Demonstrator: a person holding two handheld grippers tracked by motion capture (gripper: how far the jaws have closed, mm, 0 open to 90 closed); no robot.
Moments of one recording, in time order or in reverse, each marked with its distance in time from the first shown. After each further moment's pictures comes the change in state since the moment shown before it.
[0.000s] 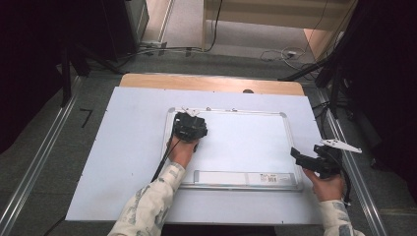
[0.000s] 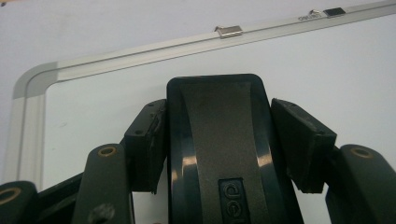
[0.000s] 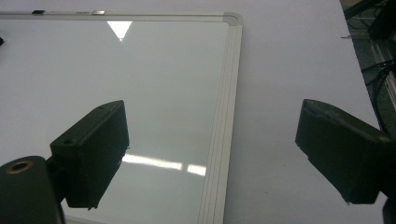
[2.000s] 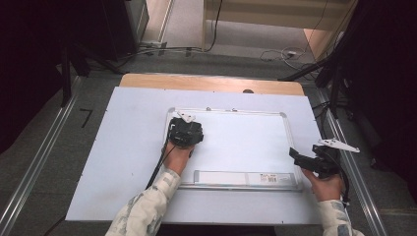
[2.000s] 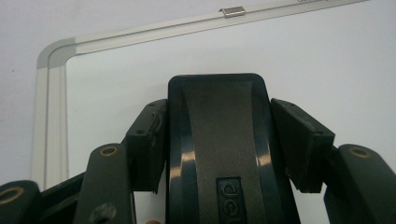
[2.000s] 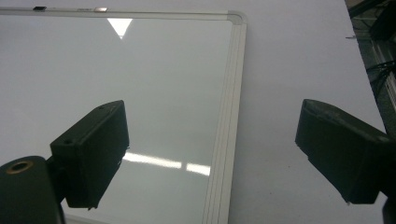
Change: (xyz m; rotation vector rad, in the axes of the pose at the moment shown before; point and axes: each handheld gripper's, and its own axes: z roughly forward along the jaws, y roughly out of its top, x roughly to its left) left arm 0.001 -0.013 -0.016 0.011 0.000 0.008; right arm 0.004 0.000 0.002 0.007 0.001 -0.010
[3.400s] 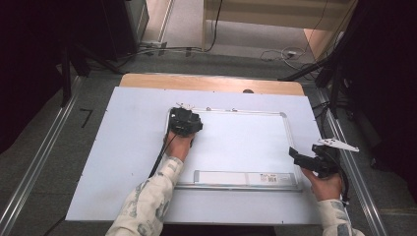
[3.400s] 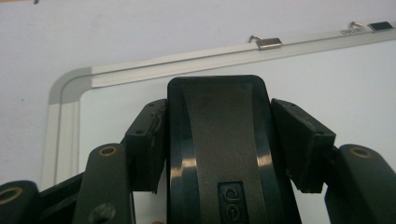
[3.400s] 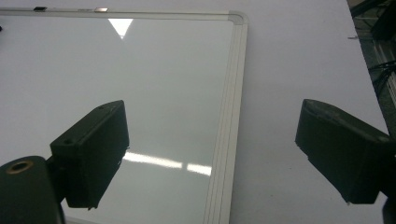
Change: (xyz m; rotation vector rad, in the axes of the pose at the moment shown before) left arm 0.004 0.024 0.025 0.011 0.045 -0.045; right arm 0.000 0.001 0.002 0.000 0.004 -0.001
